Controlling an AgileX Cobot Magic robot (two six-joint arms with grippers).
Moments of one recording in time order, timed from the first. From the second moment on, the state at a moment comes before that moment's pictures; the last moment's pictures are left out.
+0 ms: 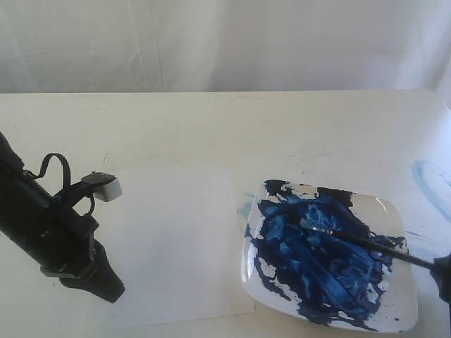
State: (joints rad) left arm -0.29 1.64 -0.79 -0.77 0.96 1.03; right arm 0.17 1.38 -0.12 0.18 -0.41 1.72
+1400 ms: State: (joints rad) left arm -0.29 1.64 -0.79 -0.77 0.96 1.04; right arm 0.17 0.94 -0.60 -1.30 -0.33 1.31
